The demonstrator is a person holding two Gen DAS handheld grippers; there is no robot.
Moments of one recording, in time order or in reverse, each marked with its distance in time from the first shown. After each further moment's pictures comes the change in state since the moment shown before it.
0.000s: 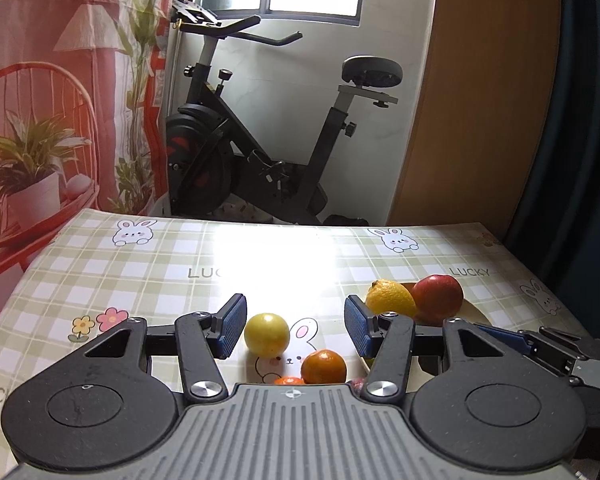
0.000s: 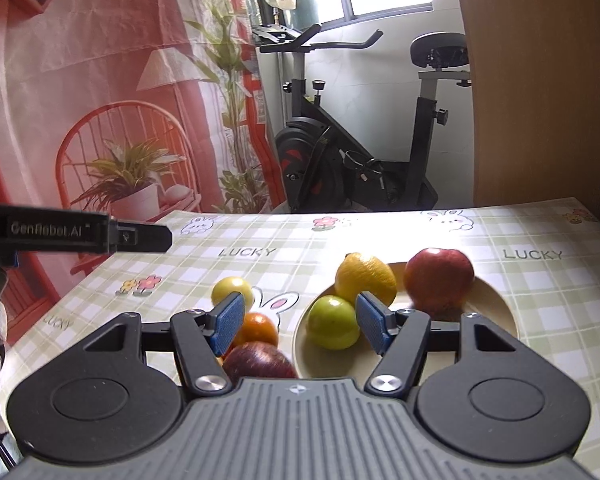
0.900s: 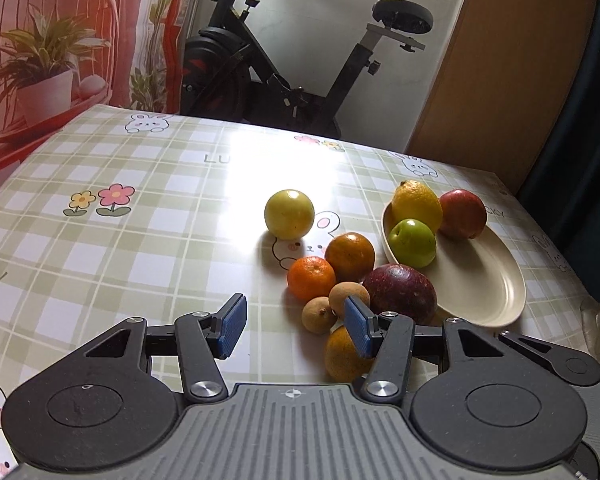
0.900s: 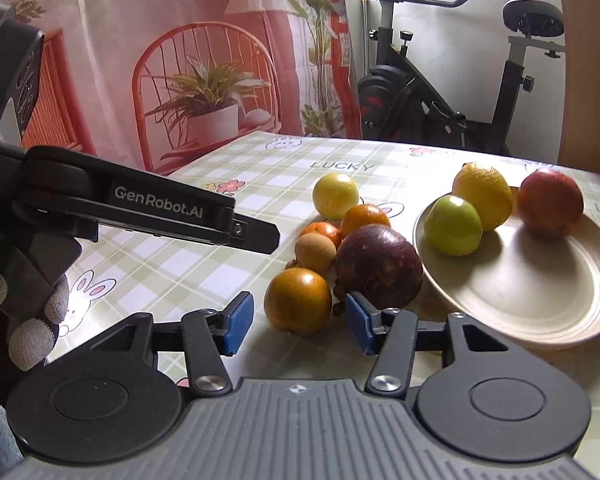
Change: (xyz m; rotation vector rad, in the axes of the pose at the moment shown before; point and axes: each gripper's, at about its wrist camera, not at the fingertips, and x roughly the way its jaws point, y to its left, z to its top) left arm 0.019 0.021 -0.061 -0.111 0.176 -0.025; right arm 0.024 0.050 -0.064 -0.129 0.148 0.185
